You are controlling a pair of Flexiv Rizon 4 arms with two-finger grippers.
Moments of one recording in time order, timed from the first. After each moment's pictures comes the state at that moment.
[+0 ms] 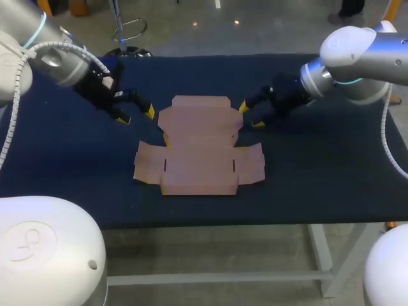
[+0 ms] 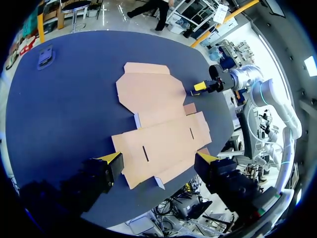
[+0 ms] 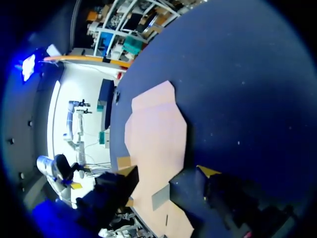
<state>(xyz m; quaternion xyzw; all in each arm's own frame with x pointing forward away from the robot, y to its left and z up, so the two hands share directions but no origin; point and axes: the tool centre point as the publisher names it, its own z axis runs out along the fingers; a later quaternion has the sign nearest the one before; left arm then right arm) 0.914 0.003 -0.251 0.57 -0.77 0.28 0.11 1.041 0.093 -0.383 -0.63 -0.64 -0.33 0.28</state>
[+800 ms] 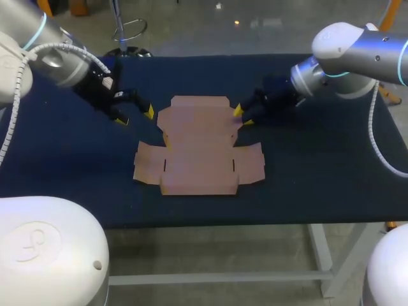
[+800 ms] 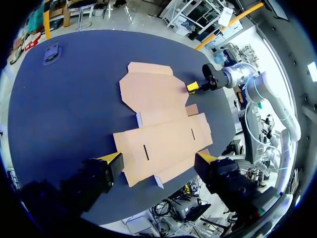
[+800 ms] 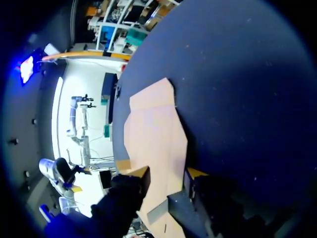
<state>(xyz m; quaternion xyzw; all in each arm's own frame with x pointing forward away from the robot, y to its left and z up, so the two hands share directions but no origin) 0.909 0.005 -0.248 0.59 -0.76 0.27 0.11 1.060 0.115 -0.404 -0.61 -0.65 -0.32 0.33</state>
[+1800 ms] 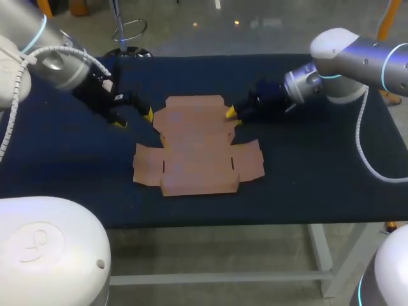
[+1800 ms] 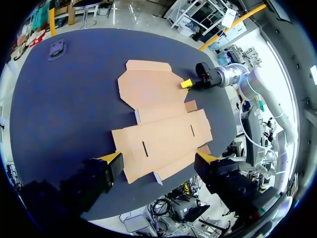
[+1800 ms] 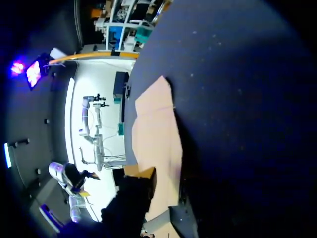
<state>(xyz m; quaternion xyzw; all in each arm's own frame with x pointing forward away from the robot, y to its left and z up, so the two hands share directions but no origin) 0.895 0.005 -0.246 0.60 -0.75 0.26 0.10 1.072 0.142 -0.416 -0.58 -0.63 -0.35 0.38</state>
